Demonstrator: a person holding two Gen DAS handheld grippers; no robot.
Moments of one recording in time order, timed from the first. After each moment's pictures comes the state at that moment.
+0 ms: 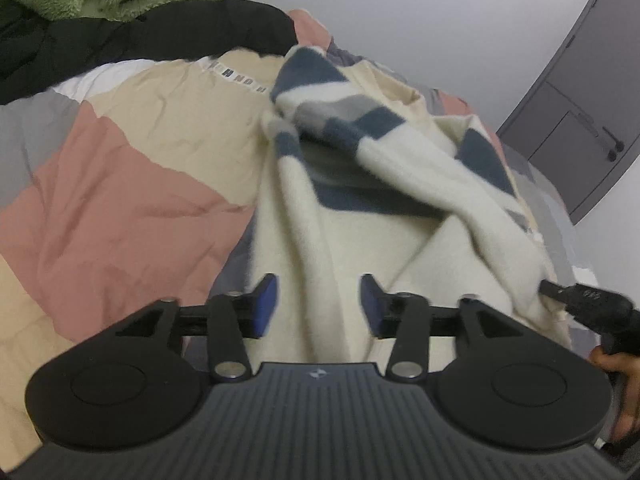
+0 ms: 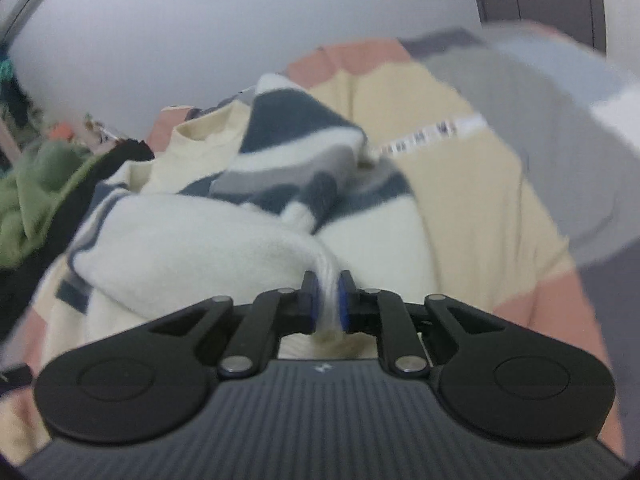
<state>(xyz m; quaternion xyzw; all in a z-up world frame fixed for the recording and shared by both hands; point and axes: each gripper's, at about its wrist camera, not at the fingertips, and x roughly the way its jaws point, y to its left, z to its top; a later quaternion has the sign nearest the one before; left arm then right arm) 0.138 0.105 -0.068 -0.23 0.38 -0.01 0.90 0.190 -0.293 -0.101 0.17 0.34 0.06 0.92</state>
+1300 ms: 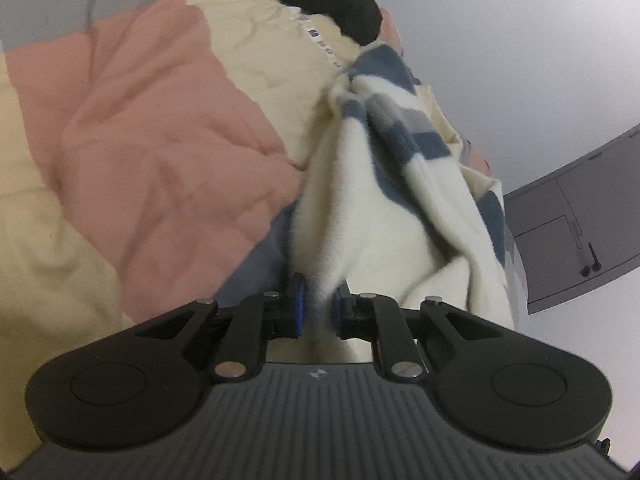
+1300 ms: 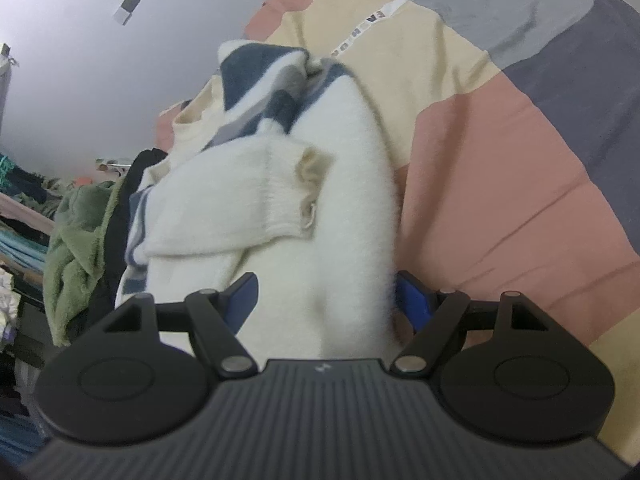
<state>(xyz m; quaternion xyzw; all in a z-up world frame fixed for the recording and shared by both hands) 0.117 0.149 -0.117 -0.44 0.36 0.02 0.82 0.114 -0.332 -0.118 0.34 0.41 0.07 0.84</state>
